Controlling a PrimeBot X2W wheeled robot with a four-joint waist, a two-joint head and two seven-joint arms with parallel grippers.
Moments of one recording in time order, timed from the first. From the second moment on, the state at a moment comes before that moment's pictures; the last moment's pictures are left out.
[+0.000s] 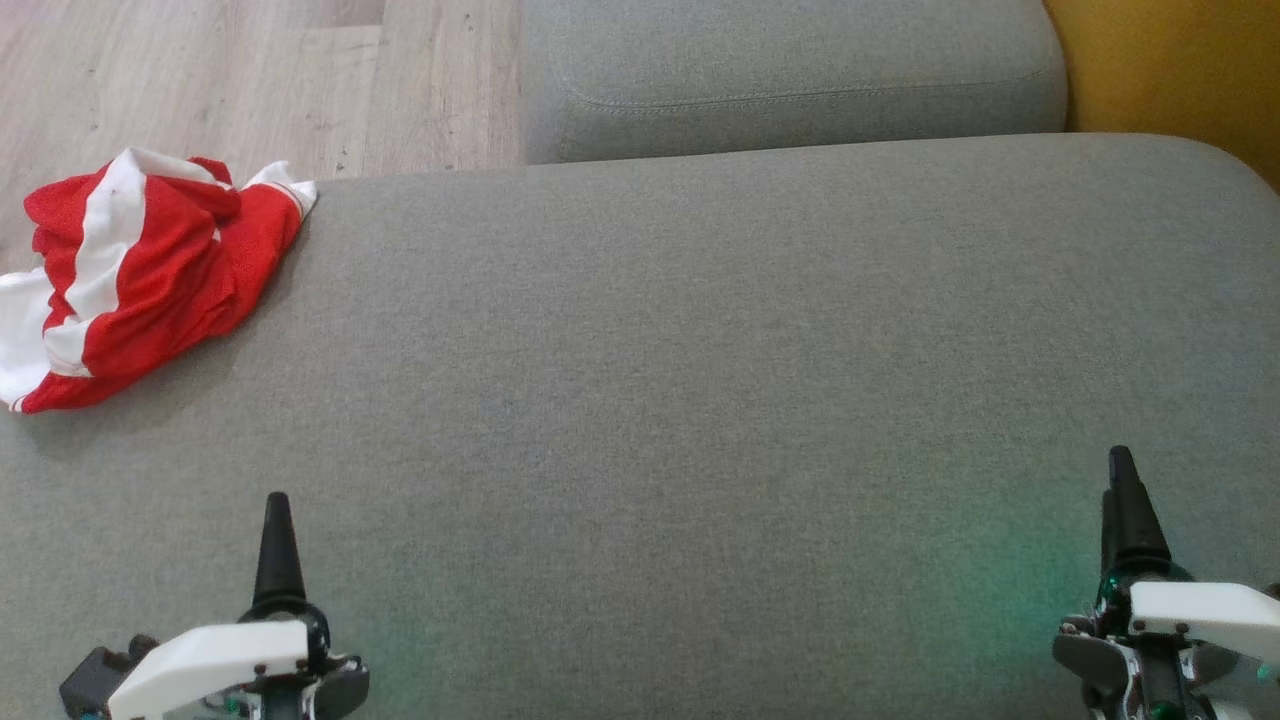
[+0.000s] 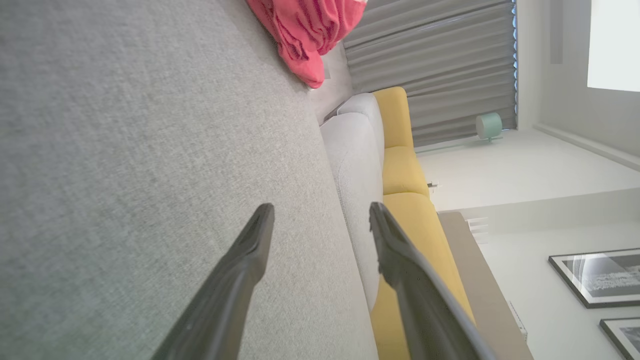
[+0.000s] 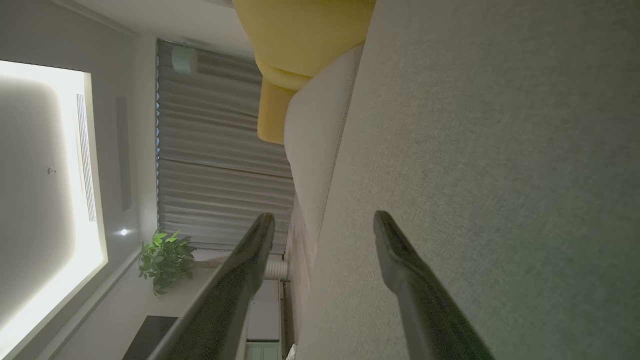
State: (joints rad) left arm 0.01 0.04 0.00 0.23 -1.39 -0.08 0.02; right arm 0.01 -0.04 -0.10 0.28 1.38 0.13 0.02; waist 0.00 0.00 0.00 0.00
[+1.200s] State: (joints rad) left arm 0.03 0.04 -0.10 0.20 -0.89 -0.03 -0.08; right arm 0.01 -0.04 0.00 0.24 0.86 0.13 -0.08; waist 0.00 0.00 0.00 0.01
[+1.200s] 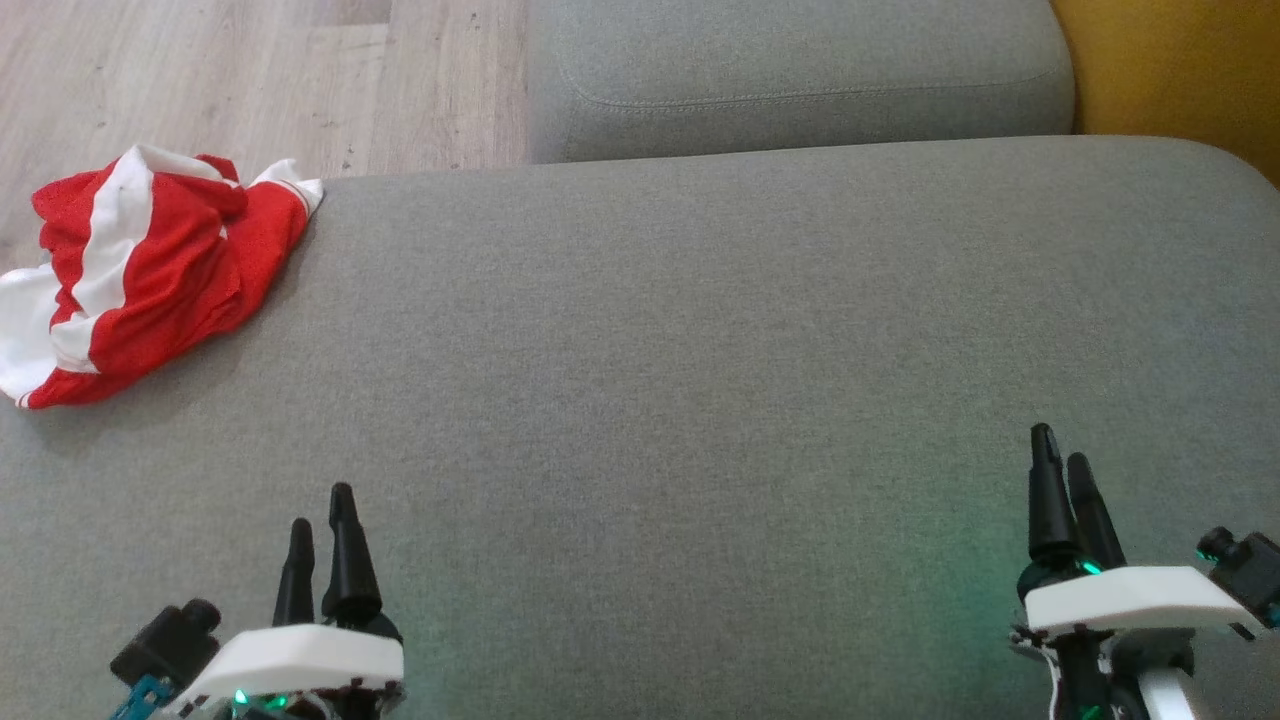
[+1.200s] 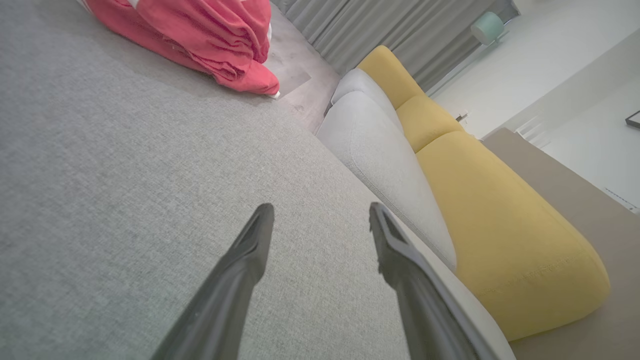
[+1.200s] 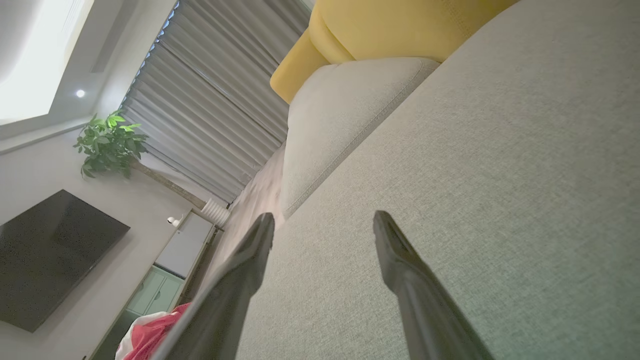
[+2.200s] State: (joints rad) left arm 0.05 0.04 -0.16 0.24 -0.52 0.00 -0.17; right arm 0.01 -0.04 0.09 0.27 0.48 0.13 -0.17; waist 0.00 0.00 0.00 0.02
